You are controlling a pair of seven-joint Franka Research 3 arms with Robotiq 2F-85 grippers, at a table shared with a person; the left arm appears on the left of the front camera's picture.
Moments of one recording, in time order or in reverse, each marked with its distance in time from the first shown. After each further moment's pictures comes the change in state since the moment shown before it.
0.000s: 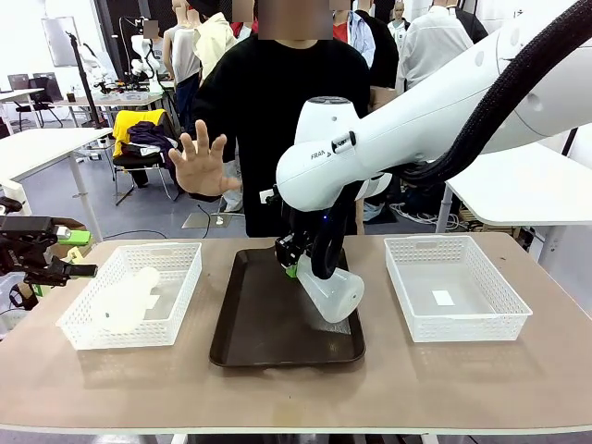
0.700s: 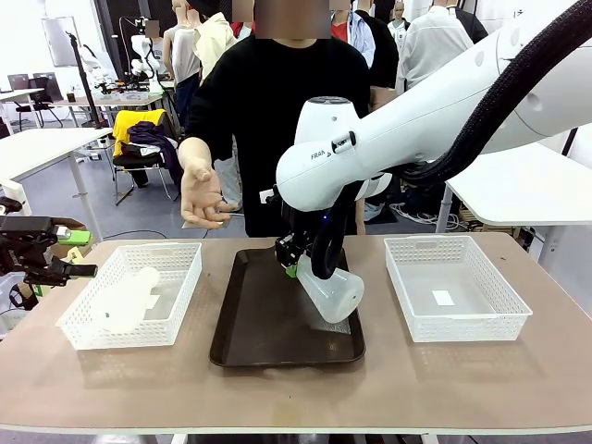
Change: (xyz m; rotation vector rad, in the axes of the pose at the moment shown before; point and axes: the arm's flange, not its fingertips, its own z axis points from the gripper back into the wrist) left arm 0.000 0.000 0.000 0.000 0.000 0.000; right arm 0.000 0.000 0.000 0.000 0.000 0.000
